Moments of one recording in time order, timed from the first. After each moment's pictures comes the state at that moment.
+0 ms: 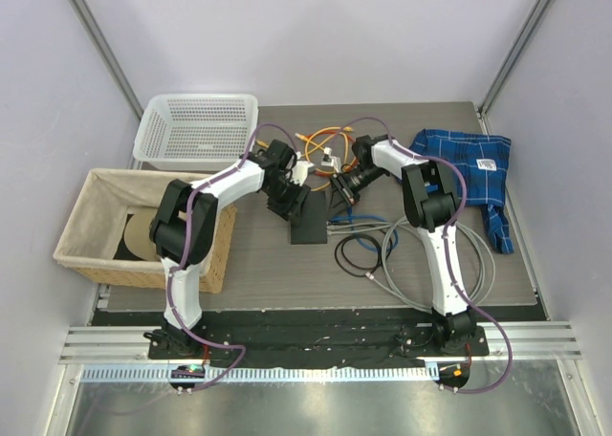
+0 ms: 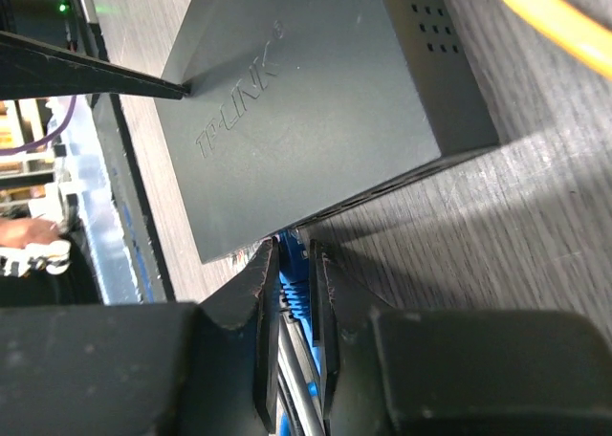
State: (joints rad) left arm -0.50 2.01 1.46 -0.70 0.35 0.05; right arm 0.32 2.43 1.85 -1.06 -0.99 -0.52
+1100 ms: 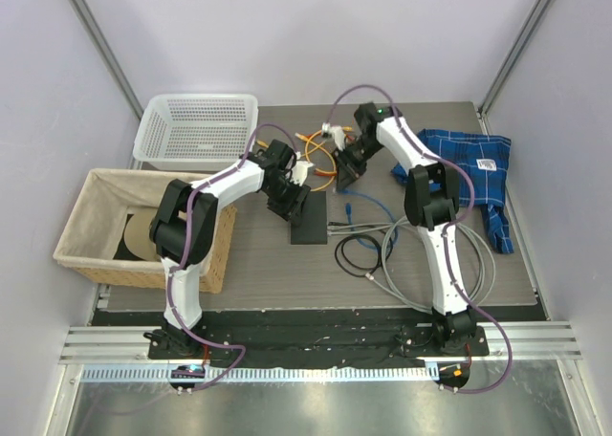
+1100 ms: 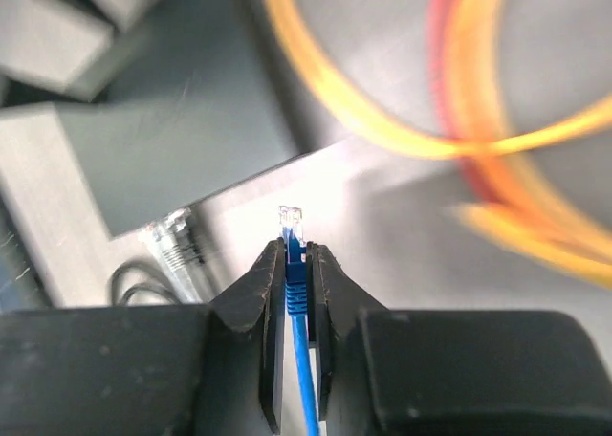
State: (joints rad) left arm -0.50 2.01 1.46 -0.69 0.36 0.05; right arm 0.30 2.47 2.21 -1.25 -0.72 -0.67
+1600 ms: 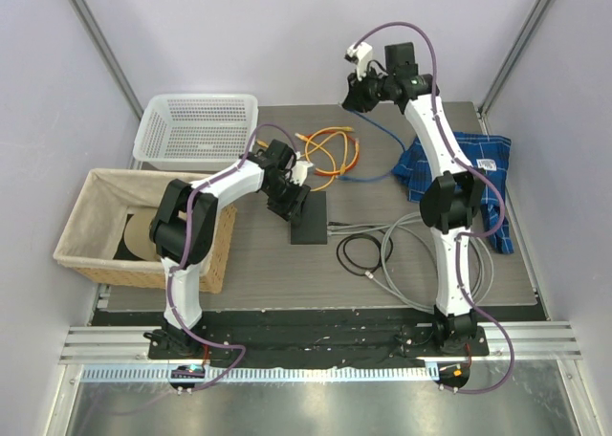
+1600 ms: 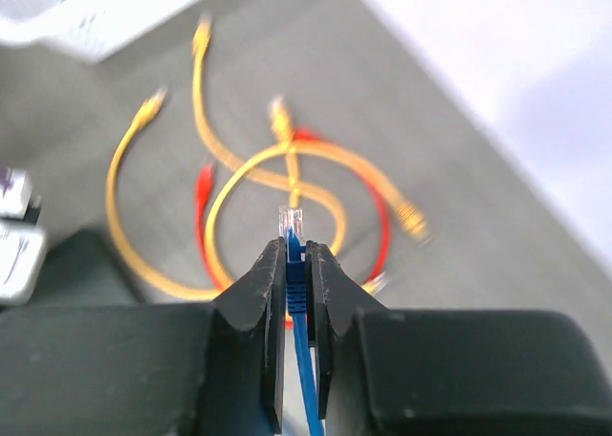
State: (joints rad) left arm -0.49 2.01 1.46 -0.69 0.36 0.05; right arm 0.23 2.33 2.48 -0.81 -0.59 -0.42
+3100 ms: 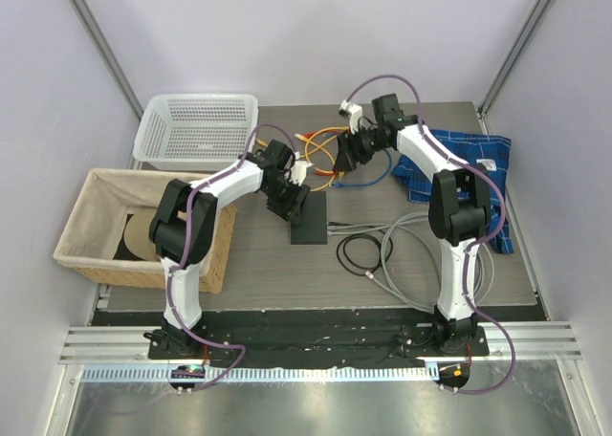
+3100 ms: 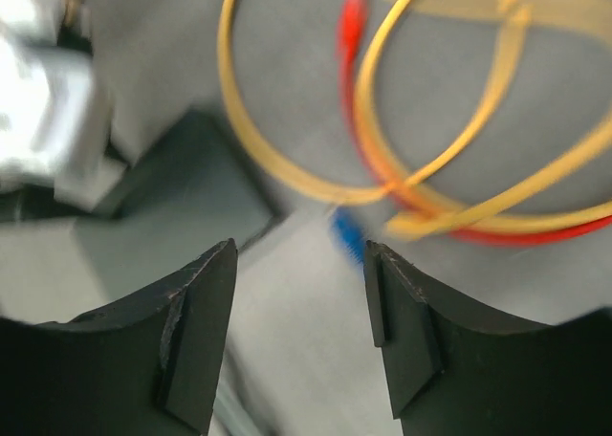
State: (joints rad) left arm -0.49 2.01 1.45 -0.68 0.37 0.05; right arm 0.26 2.13 1.83 -0.58 -0.68 -0.27
